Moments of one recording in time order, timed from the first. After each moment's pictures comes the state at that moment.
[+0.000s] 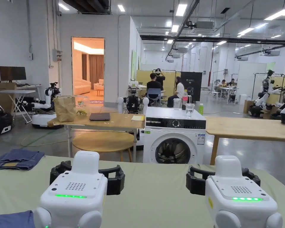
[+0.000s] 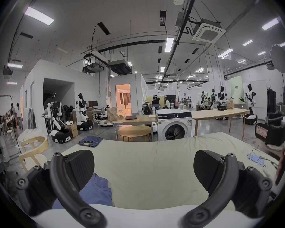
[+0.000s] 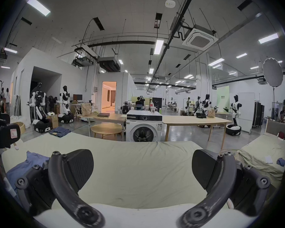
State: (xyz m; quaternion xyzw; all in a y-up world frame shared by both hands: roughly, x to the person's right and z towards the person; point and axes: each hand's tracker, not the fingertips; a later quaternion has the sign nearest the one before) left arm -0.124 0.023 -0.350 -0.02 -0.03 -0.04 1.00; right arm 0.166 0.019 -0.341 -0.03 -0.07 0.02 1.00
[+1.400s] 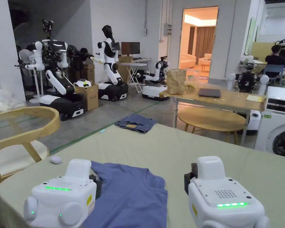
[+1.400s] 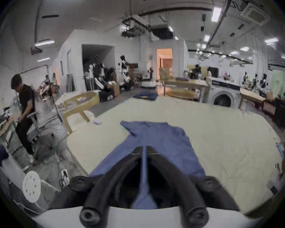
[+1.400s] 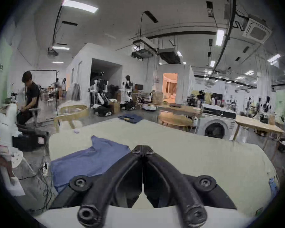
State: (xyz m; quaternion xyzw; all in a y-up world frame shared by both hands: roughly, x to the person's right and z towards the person) left arm -0.409 -0.070 -0.281 -0.24 0.15 0.03 0.96; right arm -0.122 -0.048 -0.363 -0.08 0.23 0.05 0.97
